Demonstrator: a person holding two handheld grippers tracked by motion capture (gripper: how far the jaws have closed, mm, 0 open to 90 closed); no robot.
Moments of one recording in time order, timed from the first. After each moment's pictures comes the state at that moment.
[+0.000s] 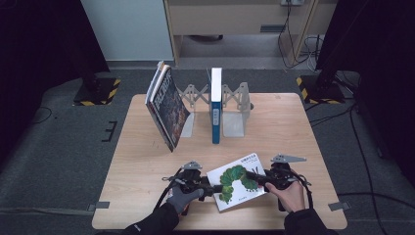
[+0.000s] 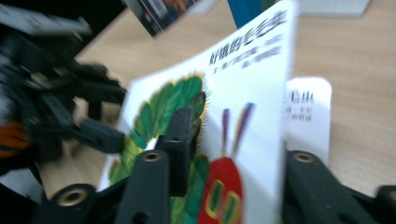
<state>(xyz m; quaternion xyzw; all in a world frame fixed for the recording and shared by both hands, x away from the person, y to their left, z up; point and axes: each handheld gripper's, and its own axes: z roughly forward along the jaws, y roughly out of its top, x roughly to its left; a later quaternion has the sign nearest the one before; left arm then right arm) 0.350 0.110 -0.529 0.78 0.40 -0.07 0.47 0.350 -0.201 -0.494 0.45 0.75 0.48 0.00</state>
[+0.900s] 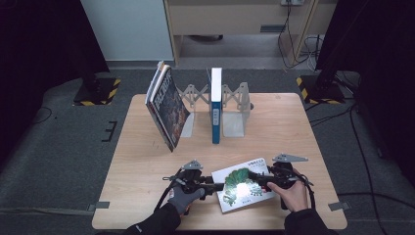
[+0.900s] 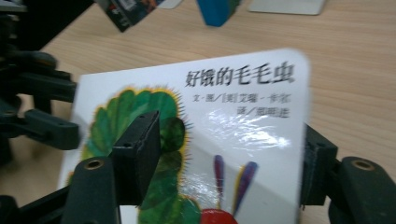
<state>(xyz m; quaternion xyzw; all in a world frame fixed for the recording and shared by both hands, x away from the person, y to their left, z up) 0.348 0.107 -0.522 0.78 0.39 -0.07 0.49 0.354 -0.210 -0.497 0.47 0.75 0.46 0.06</state>
